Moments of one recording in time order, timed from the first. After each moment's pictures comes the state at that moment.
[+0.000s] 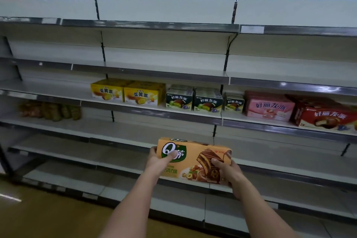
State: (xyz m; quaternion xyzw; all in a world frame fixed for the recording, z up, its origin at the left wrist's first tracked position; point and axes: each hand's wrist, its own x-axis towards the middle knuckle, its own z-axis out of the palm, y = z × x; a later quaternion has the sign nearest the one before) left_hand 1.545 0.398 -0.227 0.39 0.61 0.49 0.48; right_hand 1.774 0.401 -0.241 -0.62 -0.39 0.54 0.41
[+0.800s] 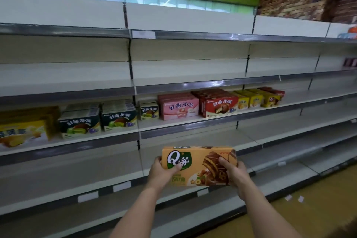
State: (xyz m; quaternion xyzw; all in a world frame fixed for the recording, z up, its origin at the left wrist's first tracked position) left_hand 1.782 0.474 -0.234 0.63 0.48 0.32 0.52; right_hand 1.986 0.359 -0.230 -0.67 -0.21 0.36 0.62
